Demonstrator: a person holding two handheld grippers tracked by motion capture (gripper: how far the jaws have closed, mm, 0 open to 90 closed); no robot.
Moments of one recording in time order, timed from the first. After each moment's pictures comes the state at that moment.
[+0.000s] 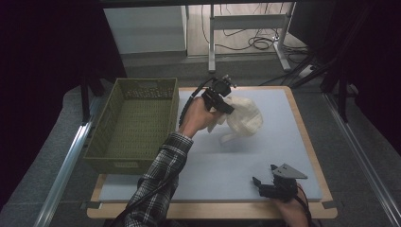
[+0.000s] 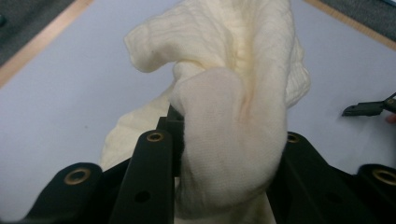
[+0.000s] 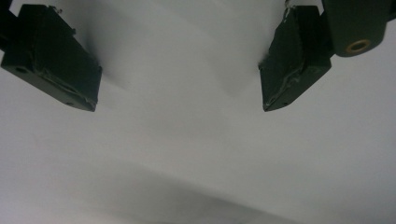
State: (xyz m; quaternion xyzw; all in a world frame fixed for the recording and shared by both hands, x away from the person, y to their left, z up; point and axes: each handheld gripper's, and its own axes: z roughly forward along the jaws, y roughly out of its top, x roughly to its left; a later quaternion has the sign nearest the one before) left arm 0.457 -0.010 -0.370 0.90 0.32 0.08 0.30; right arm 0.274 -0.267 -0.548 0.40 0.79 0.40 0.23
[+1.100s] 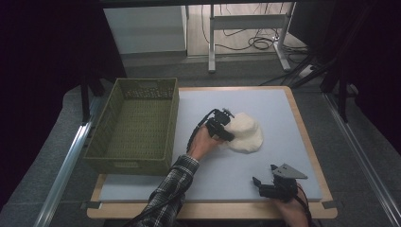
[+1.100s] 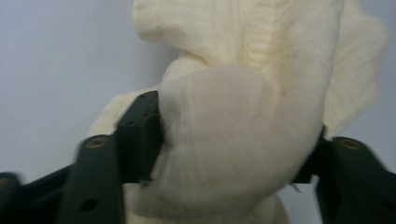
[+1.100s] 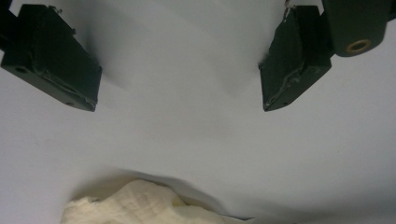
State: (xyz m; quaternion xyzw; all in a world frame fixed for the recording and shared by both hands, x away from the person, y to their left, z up) left arm 0.457 -0.020 -0.488 0.89 0.36 0.05 0.29; right arm 0.274 -0.267 -0.548 0.40 0.79 0.40 0.23
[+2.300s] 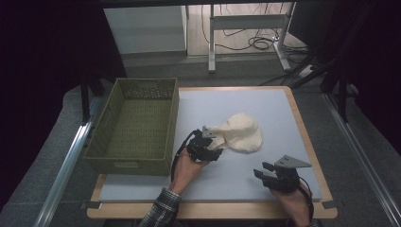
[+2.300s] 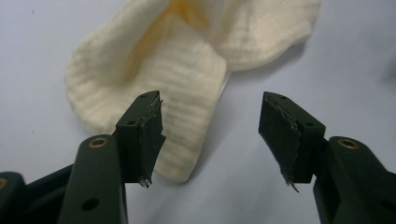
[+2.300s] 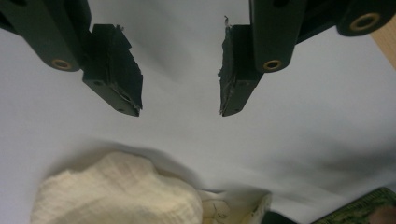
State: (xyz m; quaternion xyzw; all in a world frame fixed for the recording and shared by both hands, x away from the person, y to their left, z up) left arm 0.362 0.032 -0.509 0.84 0.38 0.13 0.37; right arm 0.291 -0.267 -0.517 0.39 0.80 0.42 0.16
